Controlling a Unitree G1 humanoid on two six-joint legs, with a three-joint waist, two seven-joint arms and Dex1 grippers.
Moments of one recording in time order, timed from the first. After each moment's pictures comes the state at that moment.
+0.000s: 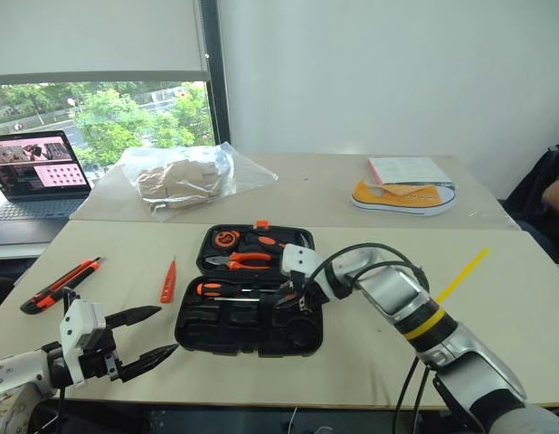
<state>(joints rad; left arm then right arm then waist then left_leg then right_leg) 0.25 0.76 0.42 -0.18 -0.58 0.14 -1.17 -0.84 -0.45 0.53 0.11 0.07 0.65 1.14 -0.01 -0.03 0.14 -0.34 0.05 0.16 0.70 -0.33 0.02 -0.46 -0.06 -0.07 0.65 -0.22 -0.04</state>
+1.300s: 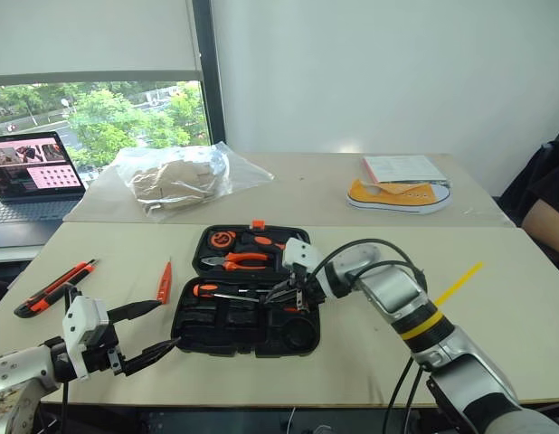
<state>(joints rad) 0.21 0.75 0.41 -0.16 -0.55 0.11 -1.17 -0.82 -0.38 0.46 0.17 0.12 0.60 1.12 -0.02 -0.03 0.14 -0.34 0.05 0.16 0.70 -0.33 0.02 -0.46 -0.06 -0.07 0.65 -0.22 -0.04</state>
